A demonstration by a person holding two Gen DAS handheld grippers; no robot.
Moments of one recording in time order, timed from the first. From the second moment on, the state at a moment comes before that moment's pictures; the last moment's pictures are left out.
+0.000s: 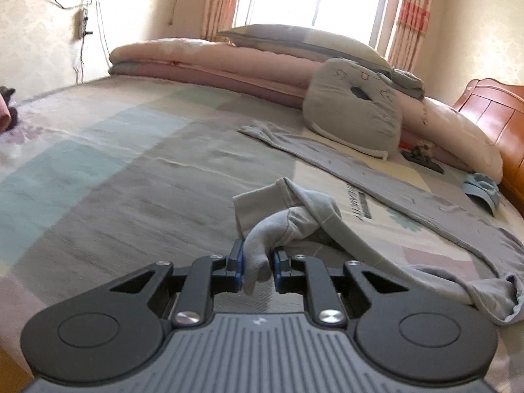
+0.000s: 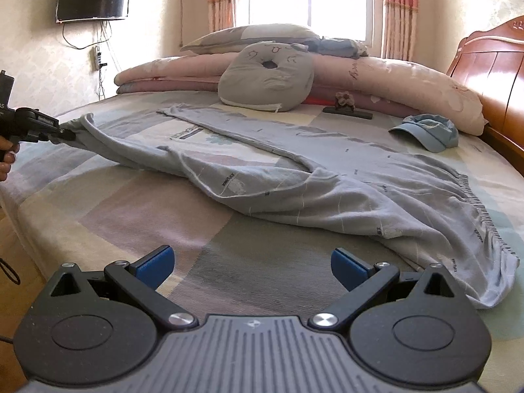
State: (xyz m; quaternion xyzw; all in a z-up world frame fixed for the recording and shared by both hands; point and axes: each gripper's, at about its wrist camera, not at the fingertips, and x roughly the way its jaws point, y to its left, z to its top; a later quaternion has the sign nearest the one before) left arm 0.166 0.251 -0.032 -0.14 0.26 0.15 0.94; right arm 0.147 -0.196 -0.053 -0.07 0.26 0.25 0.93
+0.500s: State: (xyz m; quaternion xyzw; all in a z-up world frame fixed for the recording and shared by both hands) left arm 0.129 0.269 -0.024 -0.12 0.26 0.15 0.95; right arm 0.168 -0.176 -0.051 -0.09 0.26 0.27 0.92
